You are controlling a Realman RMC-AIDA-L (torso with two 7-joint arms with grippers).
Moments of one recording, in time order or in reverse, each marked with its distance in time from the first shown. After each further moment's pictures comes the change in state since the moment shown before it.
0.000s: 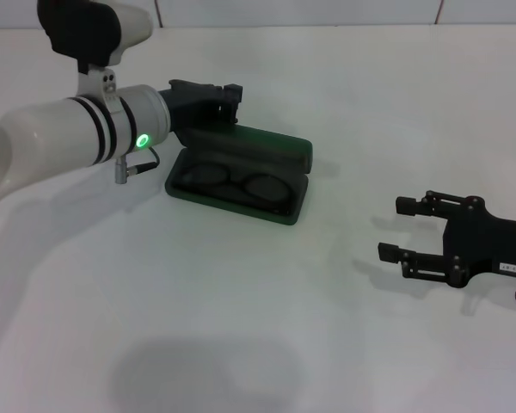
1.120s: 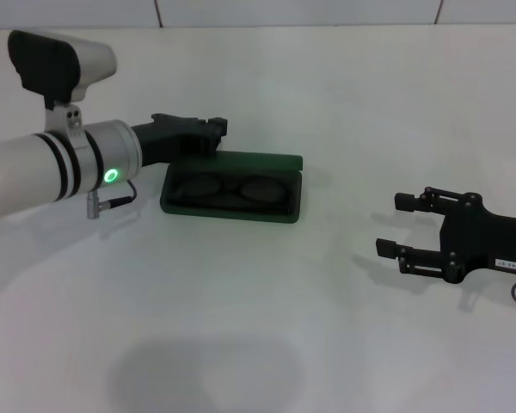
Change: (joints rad) left arm 0.099 0.009 -0.075 0.017 -0.007 0.164 0.067; right arm 0.006 0.007 0.002 0.002 0.000 0.027 -0.015
